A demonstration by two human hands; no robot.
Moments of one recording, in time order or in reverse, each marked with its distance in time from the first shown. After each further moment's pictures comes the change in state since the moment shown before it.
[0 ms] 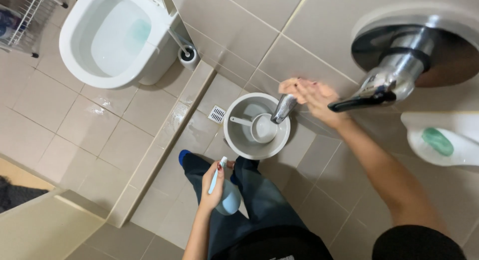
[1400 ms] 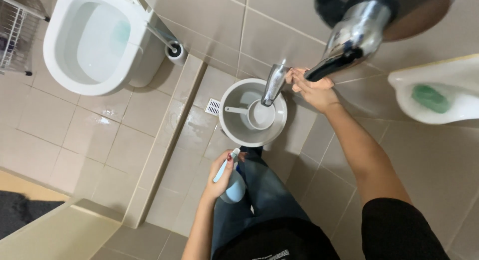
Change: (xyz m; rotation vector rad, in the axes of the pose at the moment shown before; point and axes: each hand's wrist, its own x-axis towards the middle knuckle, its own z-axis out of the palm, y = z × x) left_hand 0.002 0.007 0.022 0.056 -0.279 -0.045; right_hand -0.035 -0.052 0.016 1.268 0.047 0.807
